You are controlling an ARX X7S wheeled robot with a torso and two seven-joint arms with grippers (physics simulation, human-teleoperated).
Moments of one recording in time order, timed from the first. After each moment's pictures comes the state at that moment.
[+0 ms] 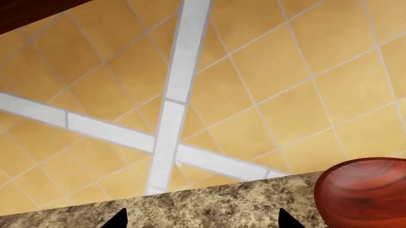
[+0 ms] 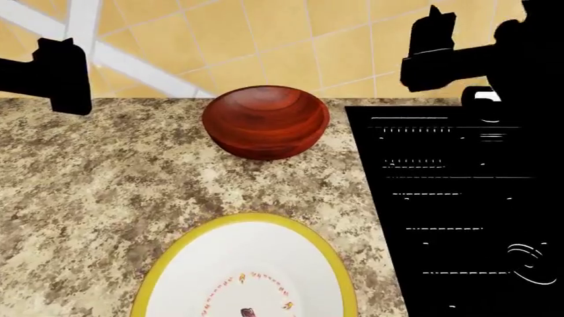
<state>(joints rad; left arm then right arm) -1.45 -0.91 0.30 0.34 -1.95 -1.36 -1.26 1.36 0.65 -0.23 -0.45 1.66 1.30 1.19</state>
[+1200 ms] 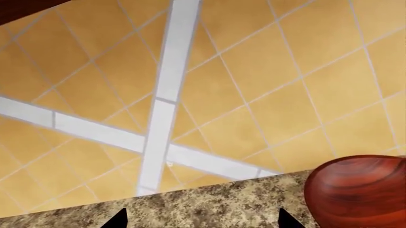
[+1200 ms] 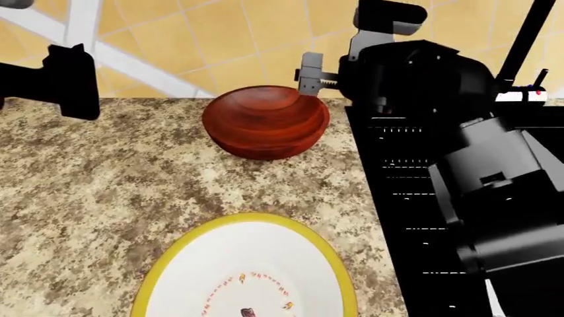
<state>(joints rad) -1.42 -0.93 0.32 0.37 -1.90 -1.32 -1.18 1.56 0.12 -0.63 0.89 1.15 0.86 0.56</state>
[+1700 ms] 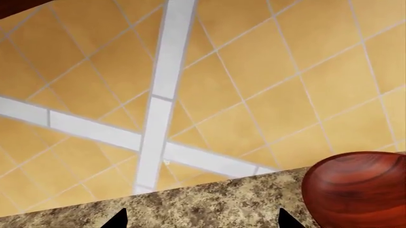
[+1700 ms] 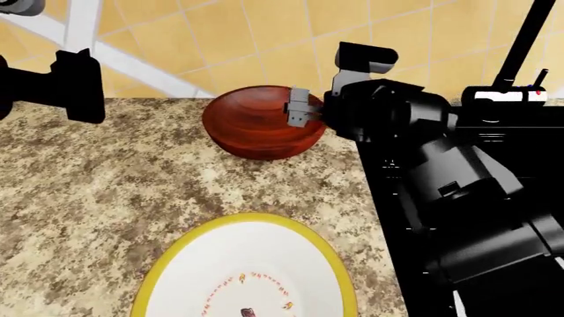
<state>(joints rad) -1.41 -0.93 0.33 0.38 -1.88 -1.30 -1.16 1.52 0.03 -0.71 1.12 1.09 0.75 0.39</state>
